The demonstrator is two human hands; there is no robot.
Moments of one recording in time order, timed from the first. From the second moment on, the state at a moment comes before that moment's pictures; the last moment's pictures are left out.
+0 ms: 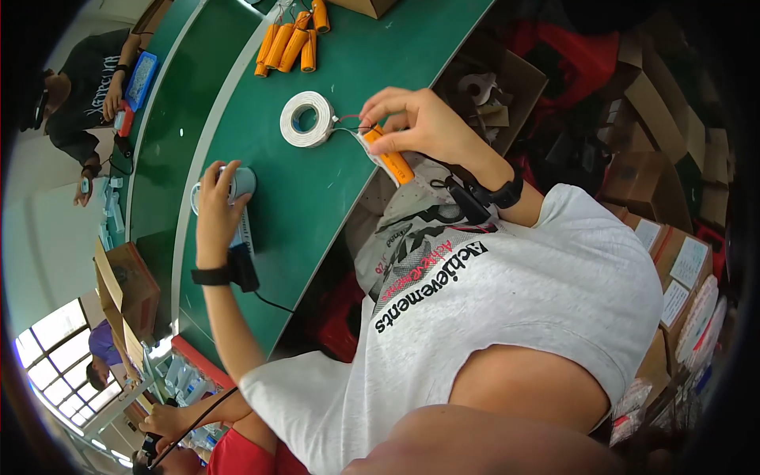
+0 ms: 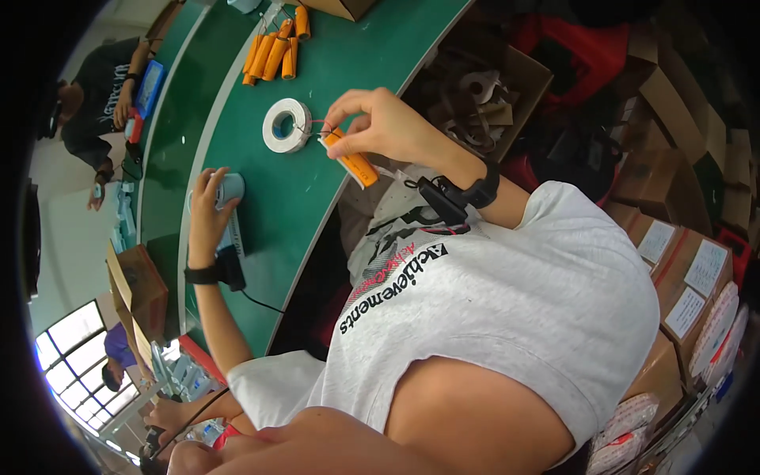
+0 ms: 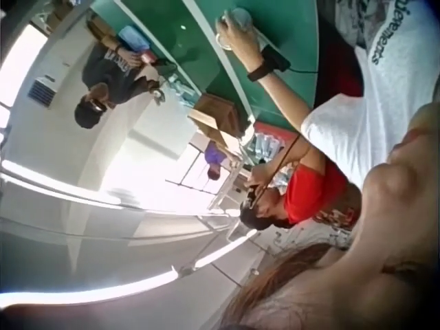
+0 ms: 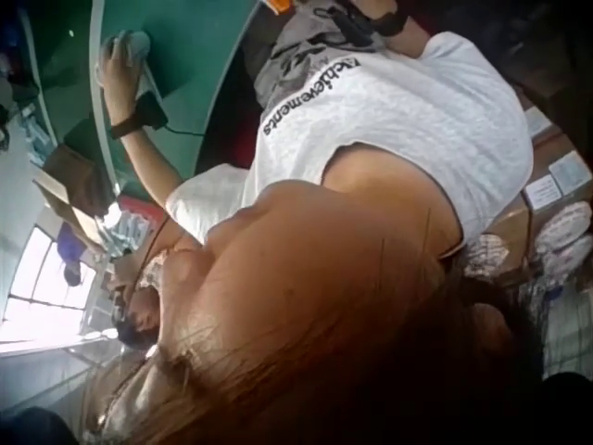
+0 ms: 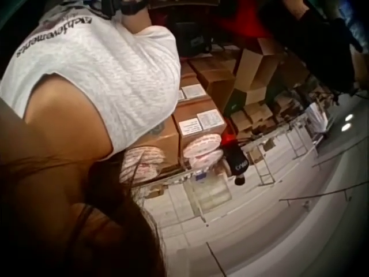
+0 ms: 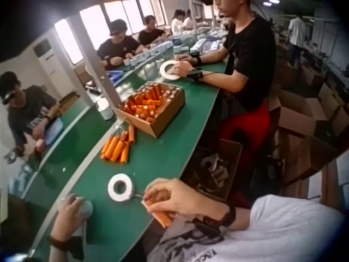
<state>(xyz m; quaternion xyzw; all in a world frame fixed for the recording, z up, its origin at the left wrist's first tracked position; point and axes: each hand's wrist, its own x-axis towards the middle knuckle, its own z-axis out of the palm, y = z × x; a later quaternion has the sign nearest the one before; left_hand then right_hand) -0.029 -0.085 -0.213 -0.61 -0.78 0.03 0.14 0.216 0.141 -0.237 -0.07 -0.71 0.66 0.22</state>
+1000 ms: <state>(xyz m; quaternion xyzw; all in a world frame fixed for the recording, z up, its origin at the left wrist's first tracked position) 0.057 -0.043 -0.253 -0.58 -0.74 -0.34 0.04 0.189 0.139 -0.250 0.24 -0.91 0.18 0.29</state>
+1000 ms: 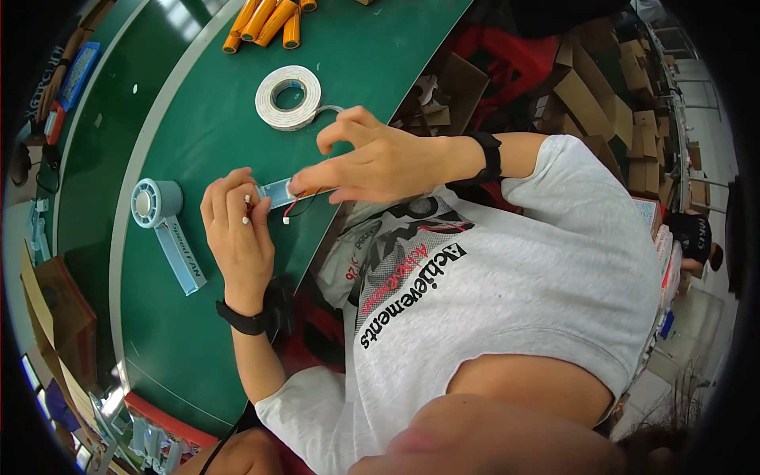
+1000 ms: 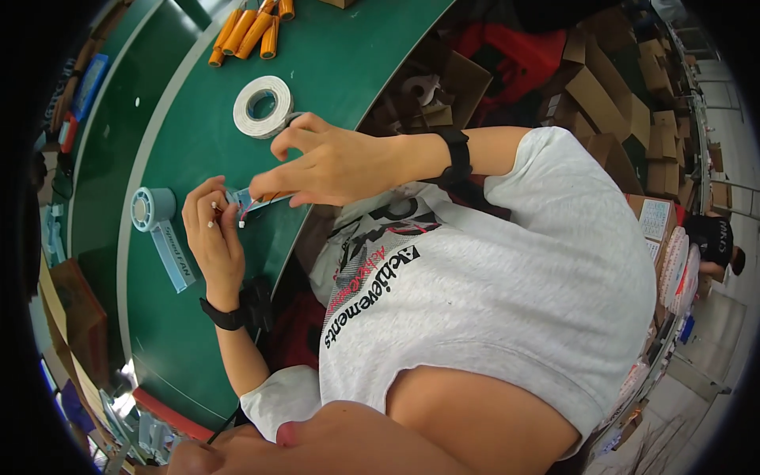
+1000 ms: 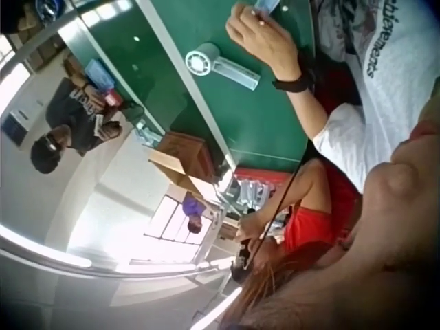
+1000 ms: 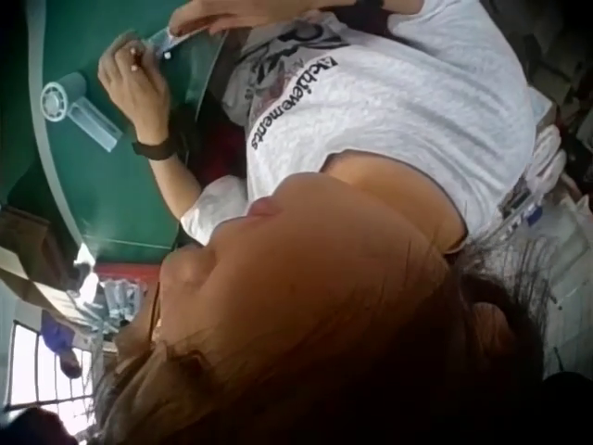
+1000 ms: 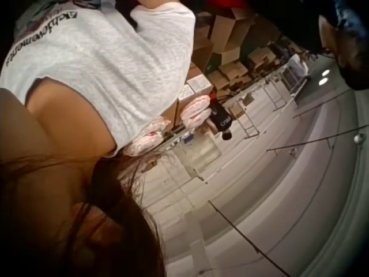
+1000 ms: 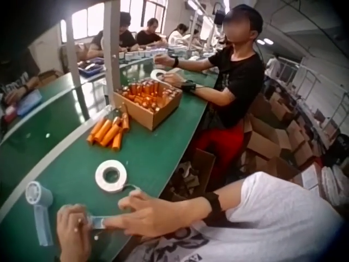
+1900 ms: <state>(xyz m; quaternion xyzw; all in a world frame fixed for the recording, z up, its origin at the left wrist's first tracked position) -0.021 -0.025 -0.131 -0.53 -0.84 -0.12 -0.05 0.119 0.242 -0.216 0.10 -0.98 0.14 0.07</state>
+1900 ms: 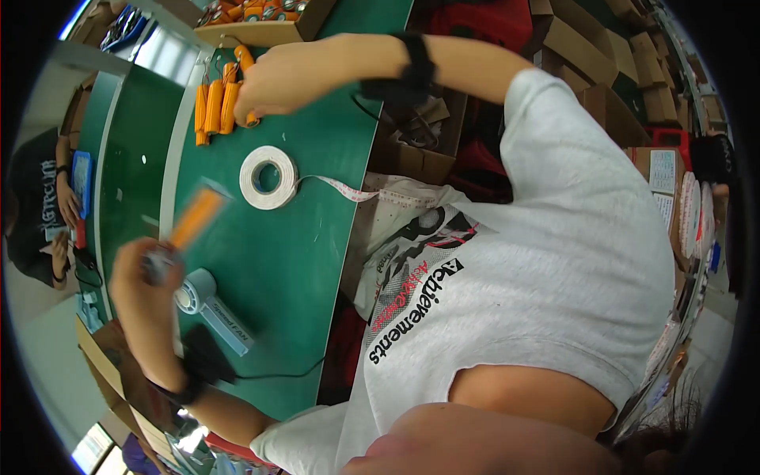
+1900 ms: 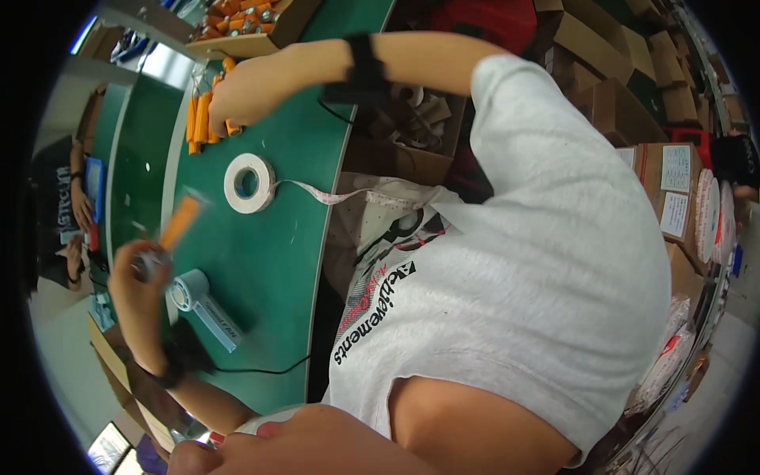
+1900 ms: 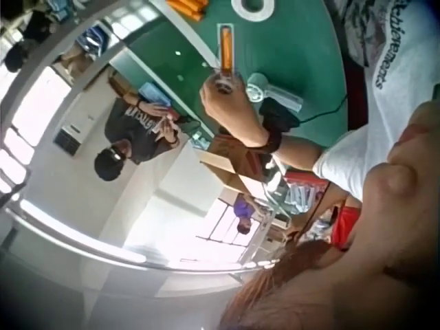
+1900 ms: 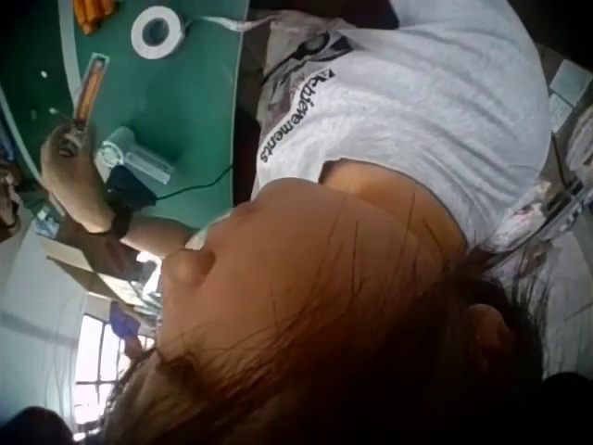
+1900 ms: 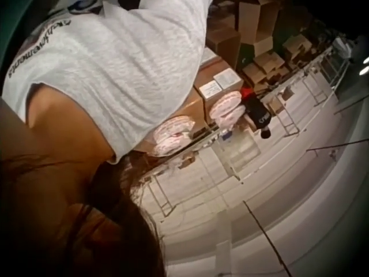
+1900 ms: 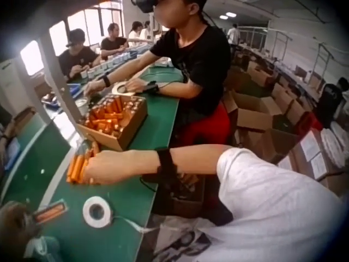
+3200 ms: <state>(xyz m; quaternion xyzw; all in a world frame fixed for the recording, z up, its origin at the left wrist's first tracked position) -0.010 -0.067 -0.248 -0.18 -0.61 -0.75 0.15 0.172 0.145 -0.257 0.02 -0.81 0.59 -0.03</state>
